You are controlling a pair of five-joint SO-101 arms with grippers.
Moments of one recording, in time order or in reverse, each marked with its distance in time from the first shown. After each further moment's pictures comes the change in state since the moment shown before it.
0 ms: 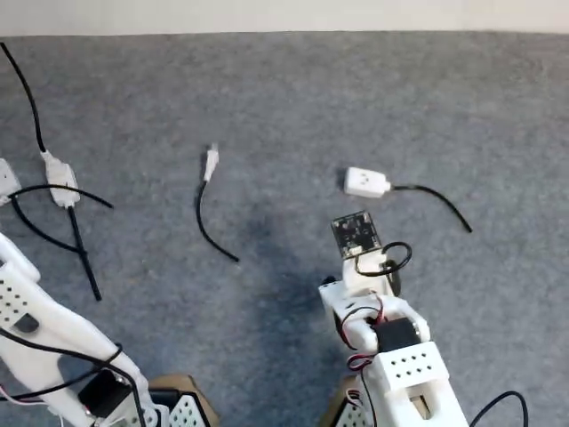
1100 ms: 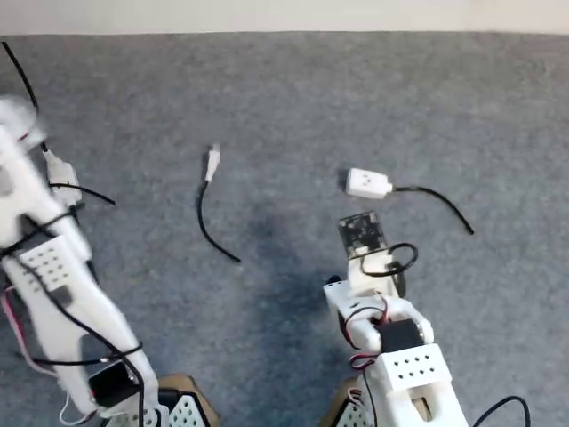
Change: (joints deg) left arm 22.7 2.7 -43.1 20.0 23.0; right arm 3.3 0.0 0.0 0.0 0.0
